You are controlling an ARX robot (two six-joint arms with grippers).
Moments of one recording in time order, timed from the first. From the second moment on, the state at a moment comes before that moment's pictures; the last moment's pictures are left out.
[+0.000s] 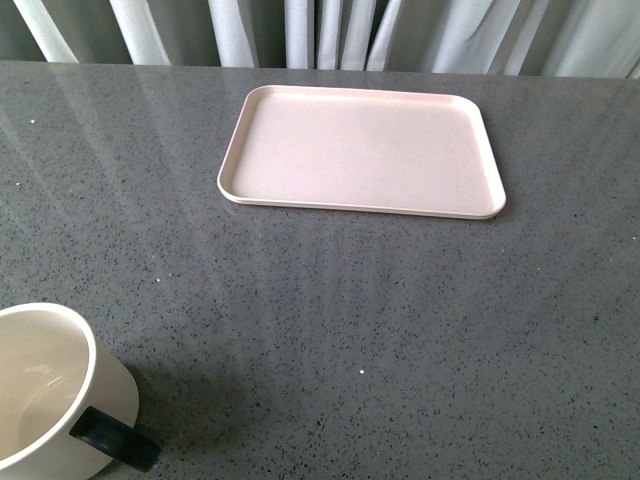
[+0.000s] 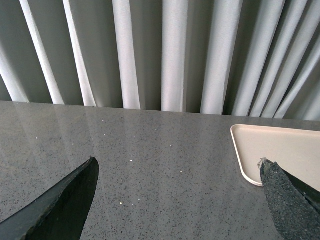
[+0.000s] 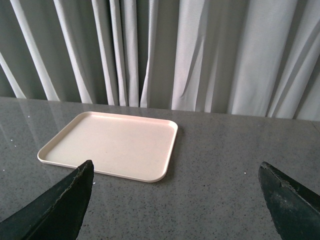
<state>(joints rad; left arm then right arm) 0.00 0.02 0.01 0.00 0.00 0.00 0.00 0.00 0.02 0.00 0.00 -0.01</state>
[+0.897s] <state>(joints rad) 0.03 0.61 0.30 -0.32 0.16 -0.10 0.00 0.00 0.02 0.00 0.00 -0.01</state>
